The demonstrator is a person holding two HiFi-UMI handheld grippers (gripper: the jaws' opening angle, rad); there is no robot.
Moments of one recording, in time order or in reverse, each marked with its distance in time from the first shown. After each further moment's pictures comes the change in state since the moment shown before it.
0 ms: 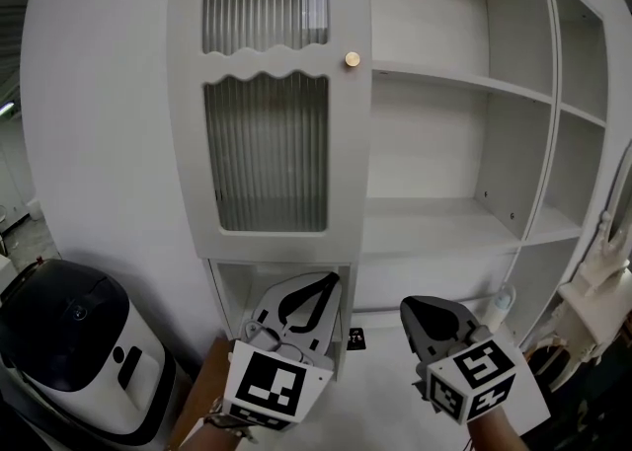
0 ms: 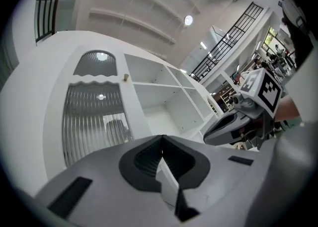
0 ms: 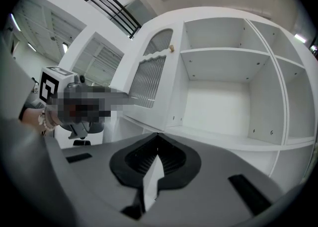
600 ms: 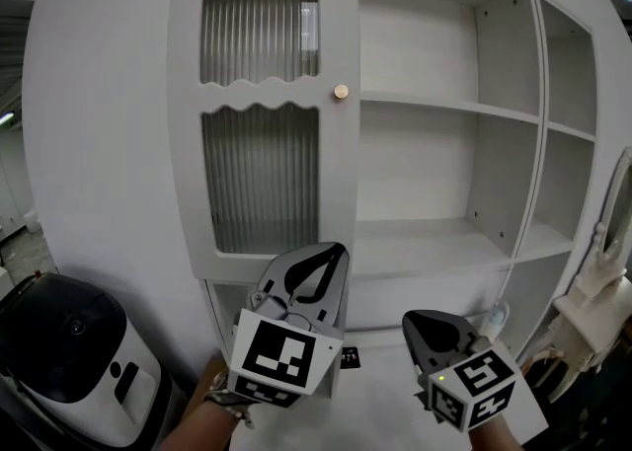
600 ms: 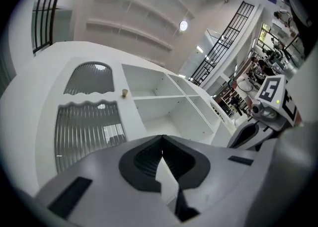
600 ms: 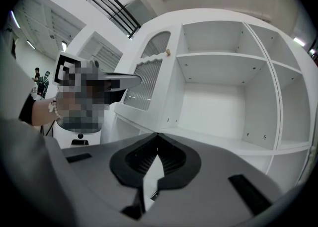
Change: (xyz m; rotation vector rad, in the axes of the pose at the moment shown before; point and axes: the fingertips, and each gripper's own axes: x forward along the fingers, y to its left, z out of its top) left arm 0.036 0.023 0.057 0.072 -0.084 0.023; right arm -0.014 -0.014 0.012 -0.009 -0.004 -0.023
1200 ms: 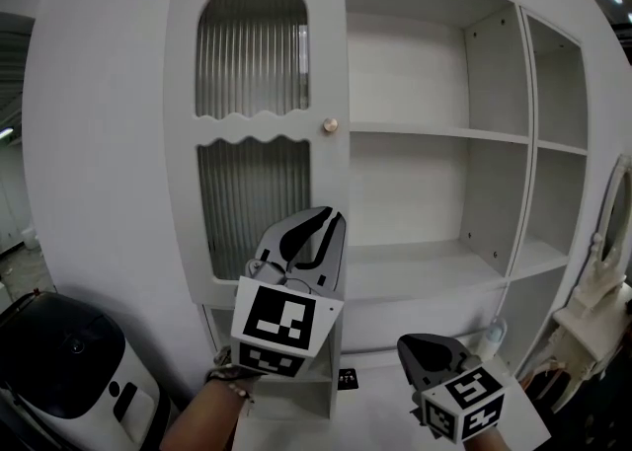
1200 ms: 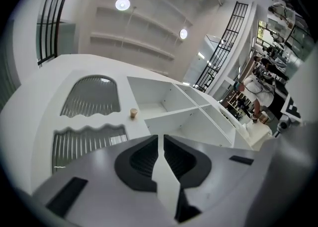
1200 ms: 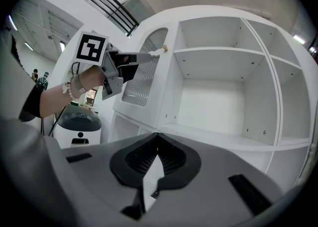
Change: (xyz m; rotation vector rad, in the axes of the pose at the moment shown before) left arm 0.039 0.042 0.056 0.041 -0.120 0.080; right arm 0.001 -0.007 -0.011 0.022 0.032 0.005
